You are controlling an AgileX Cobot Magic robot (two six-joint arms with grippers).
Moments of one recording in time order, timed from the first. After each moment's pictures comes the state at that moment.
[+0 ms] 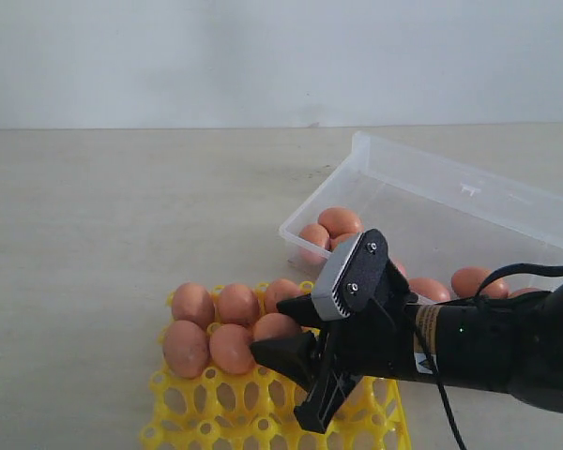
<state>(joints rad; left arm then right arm) -0.03 0.00 0.00 -0.18 0.32 0.14 0.42 1.87 -0.49 -0.70 -0.95 0.27</state>
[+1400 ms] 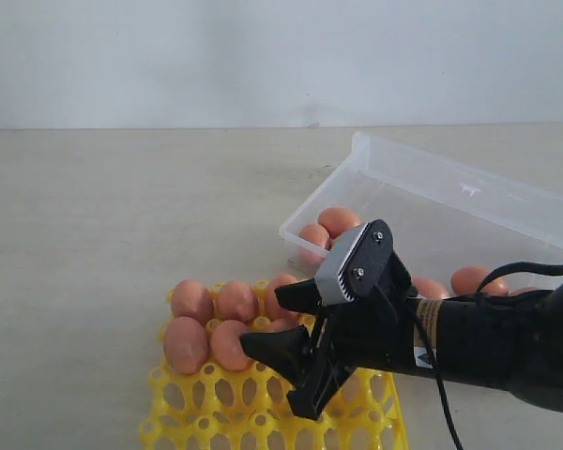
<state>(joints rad) -0.03 0.00 0.00 -0.18 0.32 0.14 0.42 1.87 -0.49 -0.69 -1.02 0.32</state>
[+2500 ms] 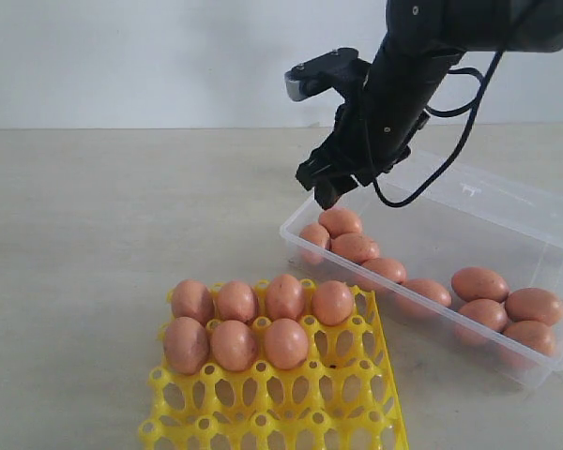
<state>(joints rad) -0.03 0.00 0.00 -0.18 0.32 0.14 0.31 1.98 -1.58 0.12 0.89 -0.32</state>
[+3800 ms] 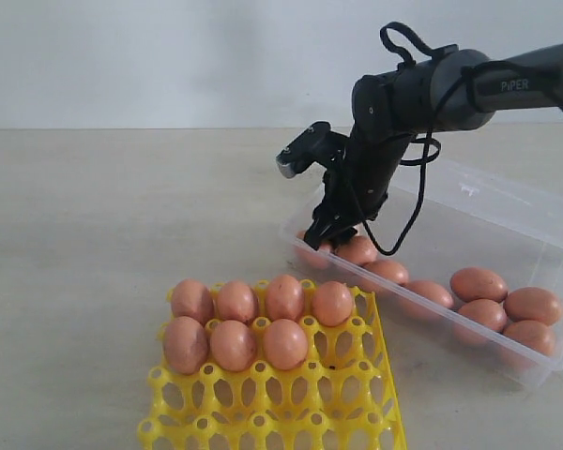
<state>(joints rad) -0.03 0.00 0.00 -0.18 0.32 0.14 0.31 2.21 -1.59 0.03 0.71 -0.47</state>
